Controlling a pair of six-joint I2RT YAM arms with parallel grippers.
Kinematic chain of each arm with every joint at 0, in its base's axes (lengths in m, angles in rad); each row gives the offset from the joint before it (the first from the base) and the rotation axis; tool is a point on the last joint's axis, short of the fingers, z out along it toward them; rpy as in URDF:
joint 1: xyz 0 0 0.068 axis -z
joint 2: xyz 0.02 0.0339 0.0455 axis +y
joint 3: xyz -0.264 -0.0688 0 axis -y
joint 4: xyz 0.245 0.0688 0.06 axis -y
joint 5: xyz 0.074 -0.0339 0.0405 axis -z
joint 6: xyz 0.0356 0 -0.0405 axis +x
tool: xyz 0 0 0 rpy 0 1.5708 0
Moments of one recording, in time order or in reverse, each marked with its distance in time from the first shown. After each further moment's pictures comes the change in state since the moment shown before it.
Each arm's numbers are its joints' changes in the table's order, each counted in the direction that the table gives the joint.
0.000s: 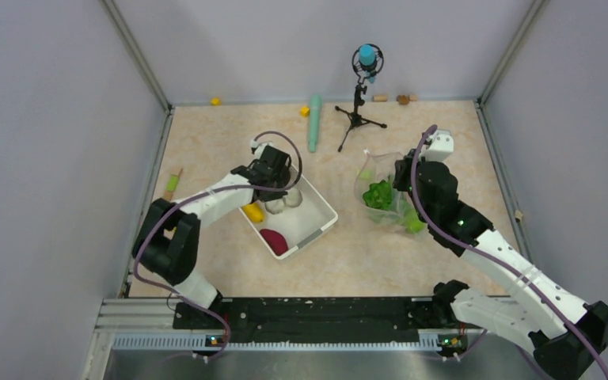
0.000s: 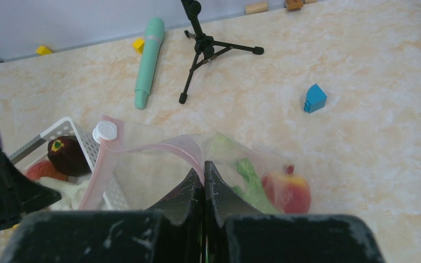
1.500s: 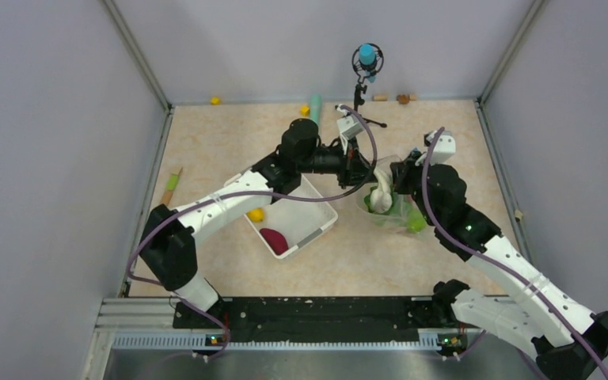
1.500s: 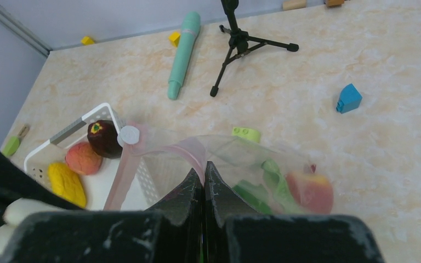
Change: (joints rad) left arm 0.267 -0.077 0.235 0.585 1.042 0.358; right arm 0.000 -0.057 0.000 -0.022 -0.119 0.020
